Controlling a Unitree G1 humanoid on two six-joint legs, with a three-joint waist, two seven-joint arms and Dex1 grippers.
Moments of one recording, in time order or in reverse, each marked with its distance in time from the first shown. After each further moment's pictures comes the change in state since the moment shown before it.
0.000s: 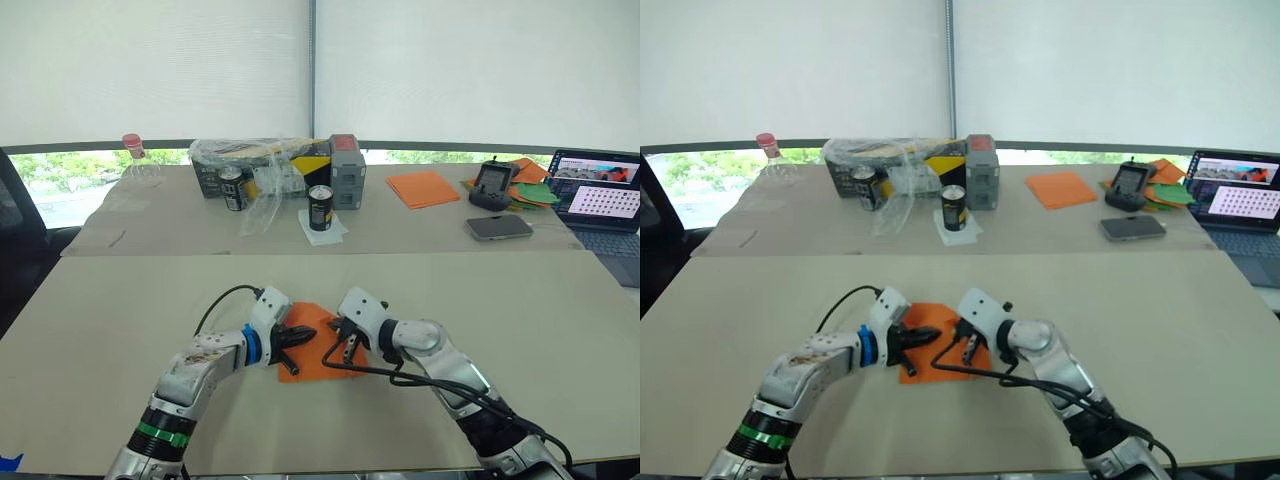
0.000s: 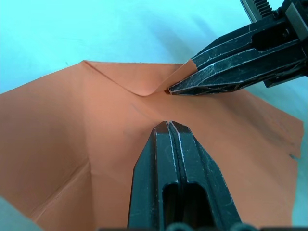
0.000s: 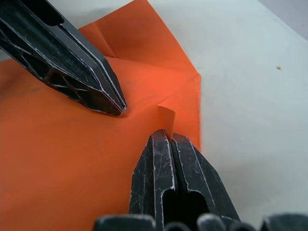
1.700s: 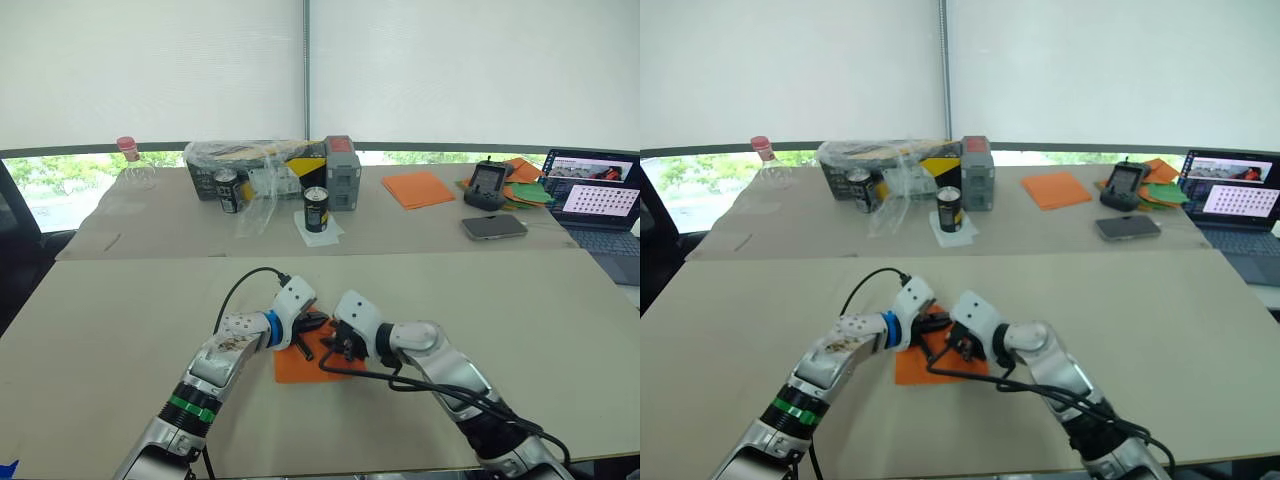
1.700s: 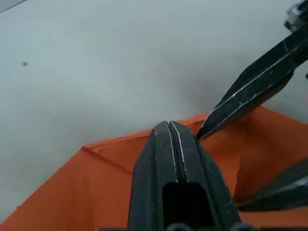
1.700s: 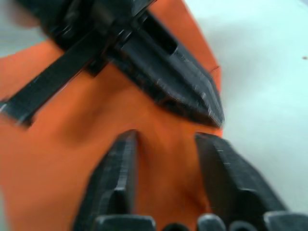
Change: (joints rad) left arm -0.143 -0.055 -0.121 0.174 0.205 -0.182 0.005; right arm 0.014 -0.058 0.012 -0.122 0.042 0.136 0.078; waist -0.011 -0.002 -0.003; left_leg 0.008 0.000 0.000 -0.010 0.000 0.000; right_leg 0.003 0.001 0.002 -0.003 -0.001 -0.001
